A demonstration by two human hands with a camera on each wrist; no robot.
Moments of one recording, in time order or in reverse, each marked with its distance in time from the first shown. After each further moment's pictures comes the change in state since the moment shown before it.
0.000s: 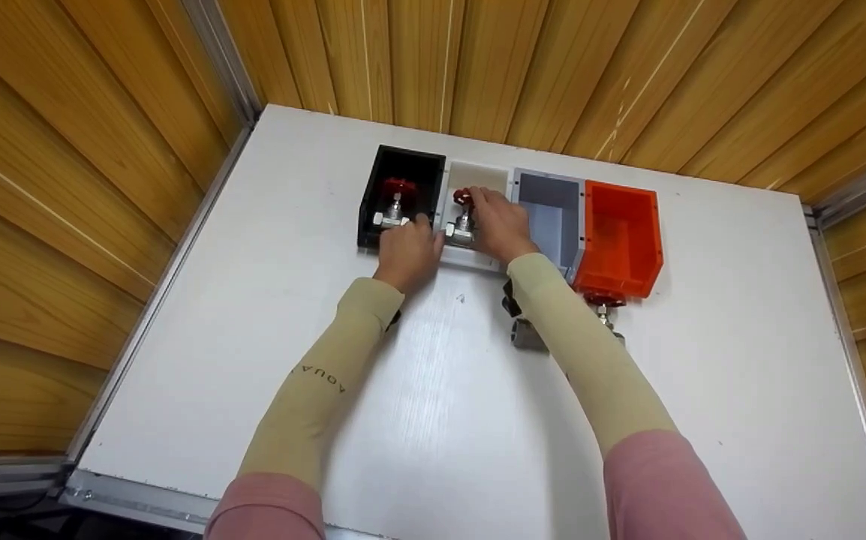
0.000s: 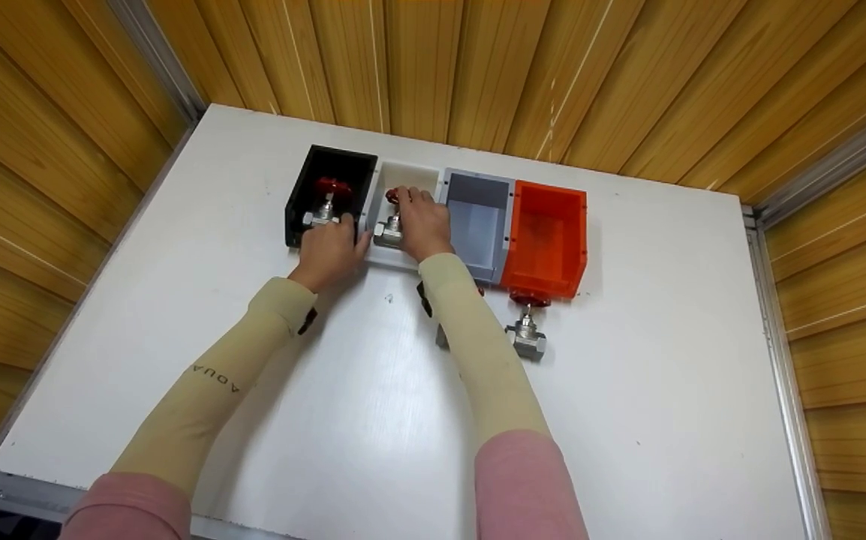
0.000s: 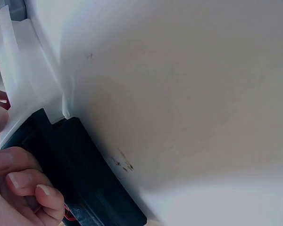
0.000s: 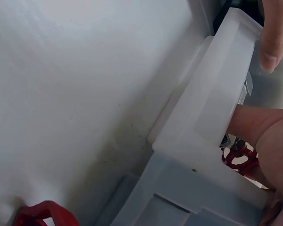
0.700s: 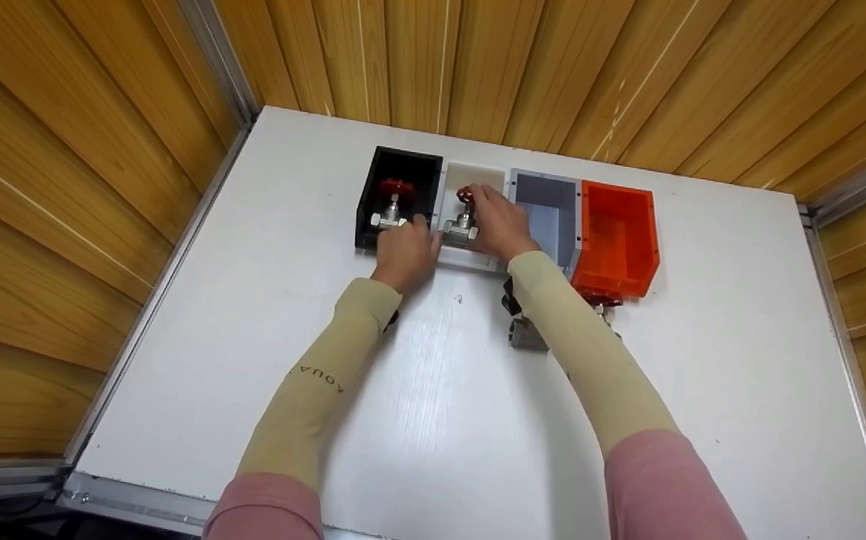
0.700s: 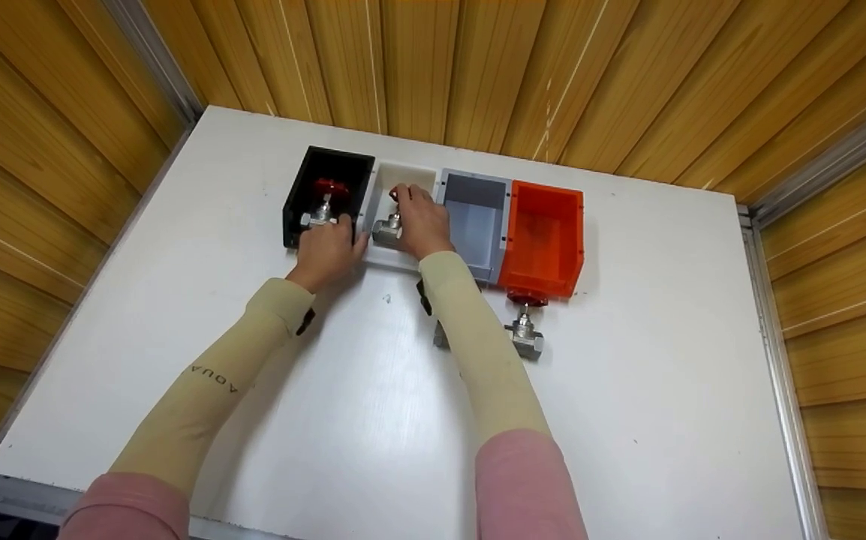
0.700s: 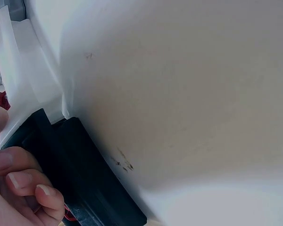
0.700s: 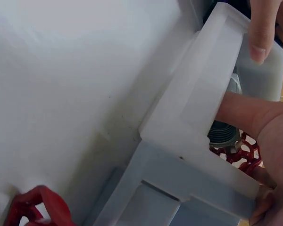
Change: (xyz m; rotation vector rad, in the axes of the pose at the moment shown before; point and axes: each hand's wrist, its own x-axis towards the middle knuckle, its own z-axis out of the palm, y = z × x) left_hand 0.001 0.001 0.000 -0.002 -0.038 -0.030; right_hand -0.001 0.000 -0.009 0.079 -0.070 0.032
